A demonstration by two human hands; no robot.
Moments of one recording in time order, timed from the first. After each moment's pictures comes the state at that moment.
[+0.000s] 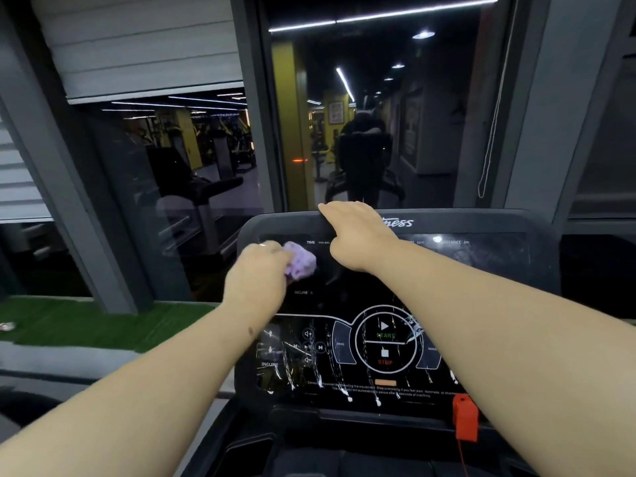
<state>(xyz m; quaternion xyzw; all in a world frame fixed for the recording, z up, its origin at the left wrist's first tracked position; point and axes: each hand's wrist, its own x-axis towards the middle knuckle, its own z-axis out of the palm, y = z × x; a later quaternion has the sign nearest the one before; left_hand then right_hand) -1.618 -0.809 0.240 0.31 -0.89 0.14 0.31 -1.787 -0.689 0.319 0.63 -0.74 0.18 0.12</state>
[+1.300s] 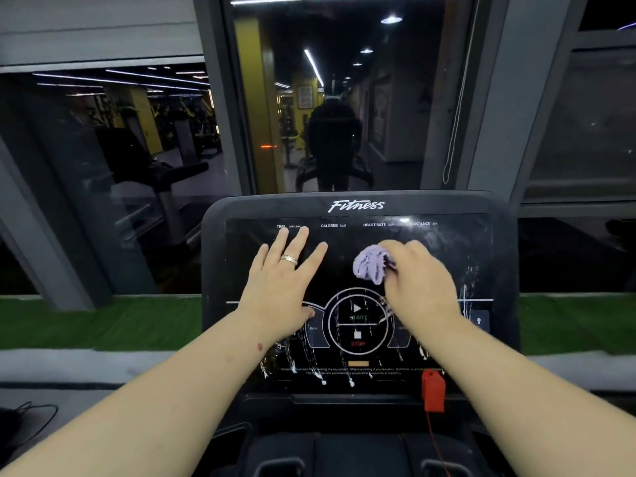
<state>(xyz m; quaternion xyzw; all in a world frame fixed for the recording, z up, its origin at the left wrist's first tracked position) -1.655 -0.748 0.215 0.25 -0.94 0.13 0.17 -1.824 -0.589 0.220 0.44 -0.82 0.29 0.24</state>
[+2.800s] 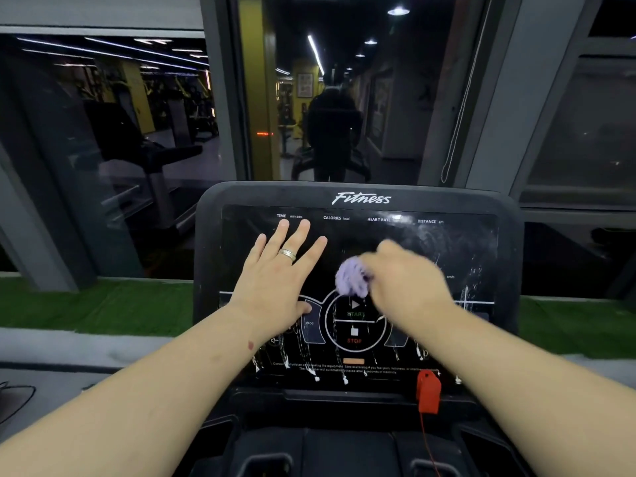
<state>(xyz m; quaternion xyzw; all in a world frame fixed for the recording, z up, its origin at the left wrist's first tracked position) -1.652 -0.753 0.208 0.24 -0.94 0.13 0.19 -1.819 -0.597 0.231 0.54 -0.81 0.13 0.21</state>
